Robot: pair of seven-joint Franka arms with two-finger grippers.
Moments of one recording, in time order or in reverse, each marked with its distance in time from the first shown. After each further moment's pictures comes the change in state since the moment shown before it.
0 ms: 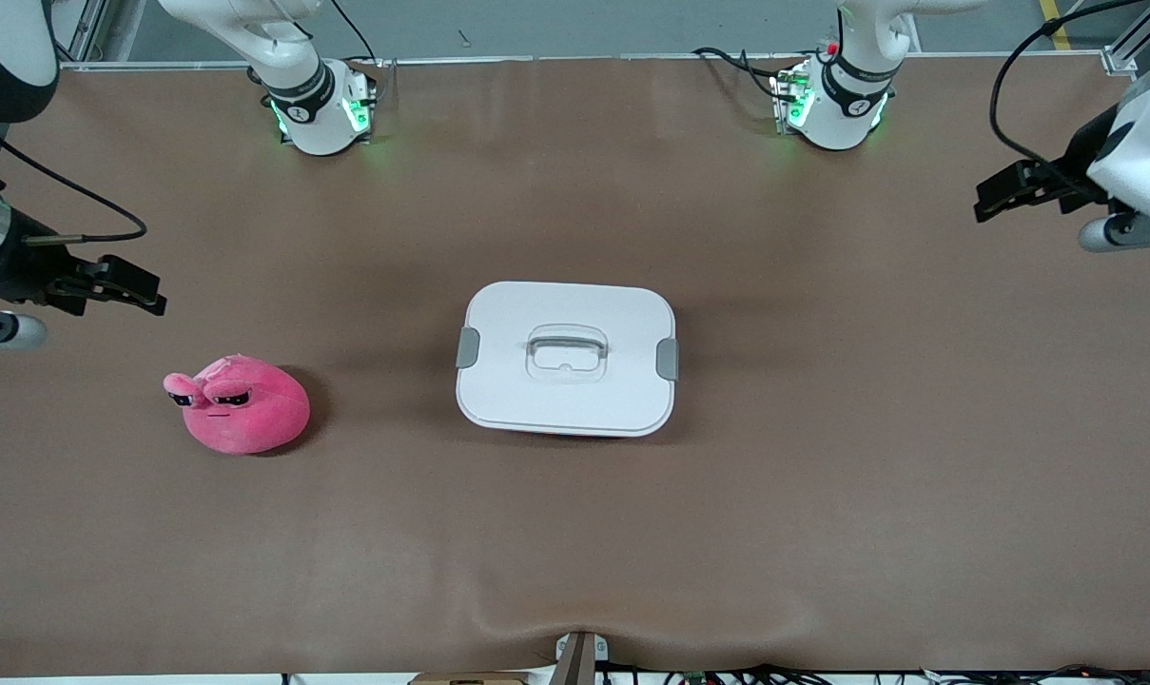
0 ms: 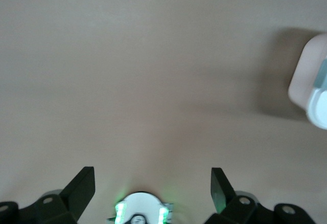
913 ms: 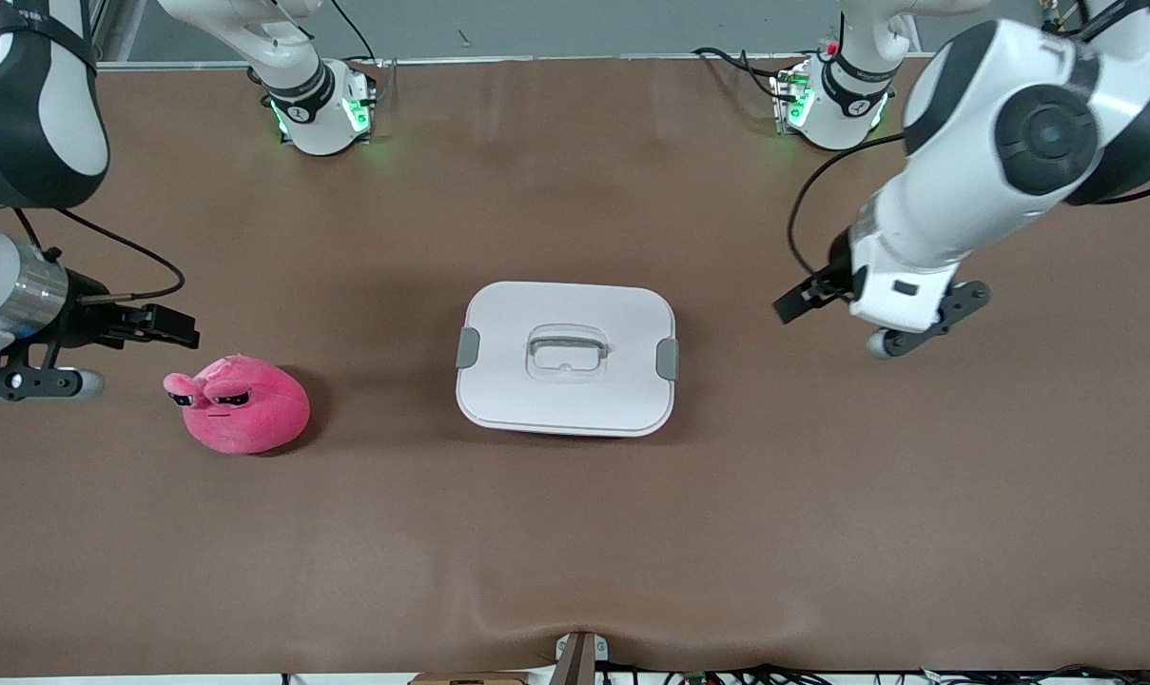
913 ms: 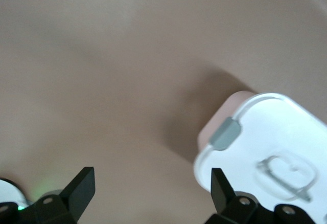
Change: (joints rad) left arm -0.109 0.265 -0.235 0.076 -0.023 0.270 -0.777; right arm 0.000 0.116 -0.011 -0.002 -0.001 0.051 -0.005
